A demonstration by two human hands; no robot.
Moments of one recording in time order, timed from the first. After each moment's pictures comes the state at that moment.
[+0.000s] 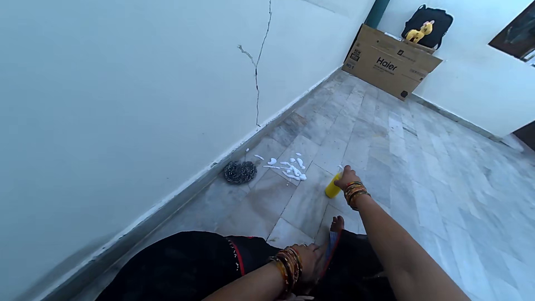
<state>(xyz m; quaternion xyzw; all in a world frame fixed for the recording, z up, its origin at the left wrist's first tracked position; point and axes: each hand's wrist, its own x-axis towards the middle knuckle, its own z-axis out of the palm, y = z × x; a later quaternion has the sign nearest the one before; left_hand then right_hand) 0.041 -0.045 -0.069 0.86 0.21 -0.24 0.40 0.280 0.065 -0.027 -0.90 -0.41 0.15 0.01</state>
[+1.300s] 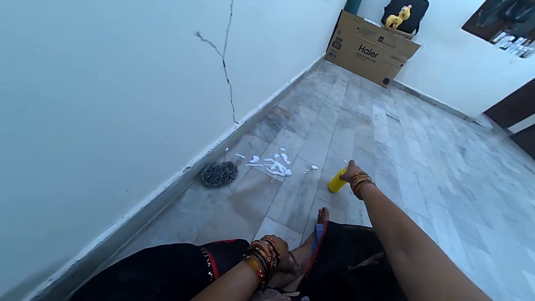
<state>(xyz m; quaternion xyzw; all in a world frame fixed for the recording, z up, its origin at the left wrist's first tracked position) 0.036 -0.018 -0.052 0.80 0.28 -0.42 0.32 0.365 0.043 -0.027 -0.92 -0.35 0.18 -0.02</state>
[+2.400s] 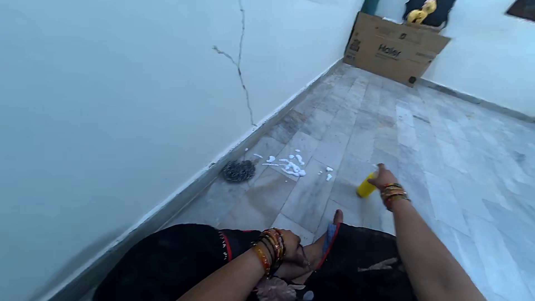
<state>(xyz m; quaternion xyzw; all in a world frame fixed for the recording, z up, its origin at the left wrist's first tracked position) 0.030 -0.013 -0.068 0.81 0.29 -0.36 0.36 0.405 0.008 -0.024 -0.90 -0.40 0.16 0.06</state>
